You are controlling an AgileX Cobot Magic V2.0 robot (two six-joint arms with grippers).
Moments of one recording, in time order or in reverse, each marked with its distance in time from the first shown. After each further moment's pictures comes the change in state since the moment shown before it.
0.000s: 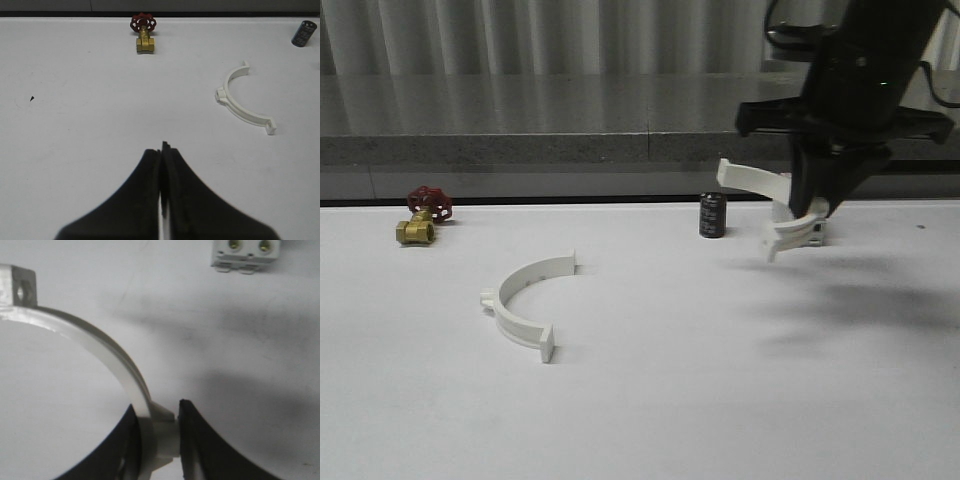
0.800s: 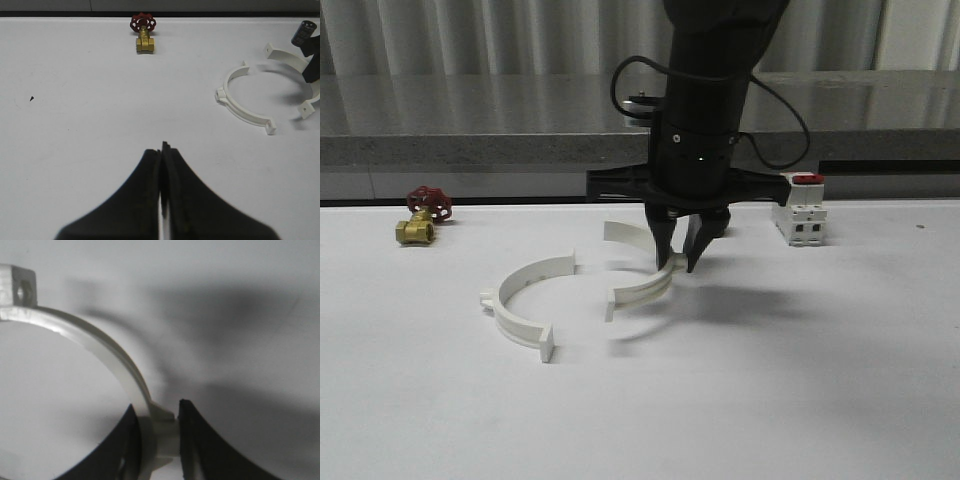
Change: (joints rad) left arm 0.000 0.000 0.000 0.000 0.000 0.000; right arm 0.231 0.262 -0.233 -0.066 0.015 0.257
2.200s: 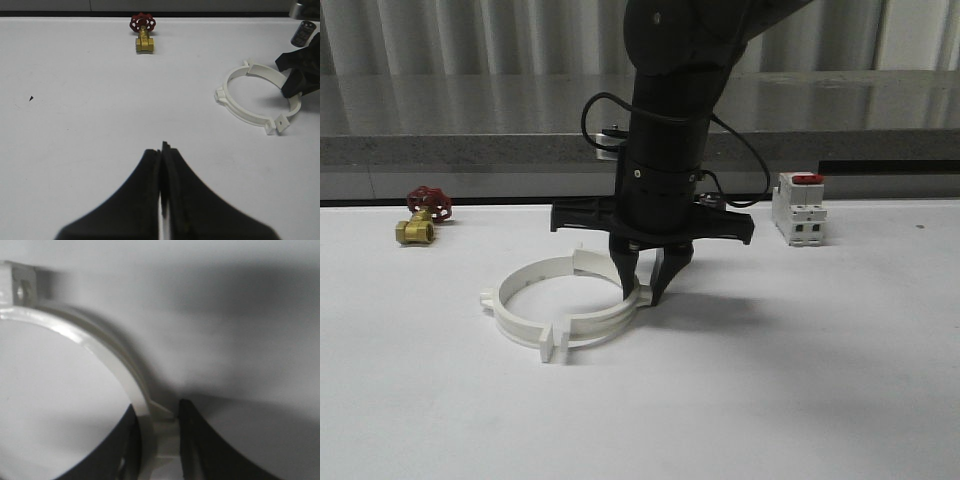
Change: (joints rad) left arm 0.000 0.000 0.000 -0.004 0.000 0.000; right arm 0.039 0.071 -0.028 0.063 -0.026 0.054
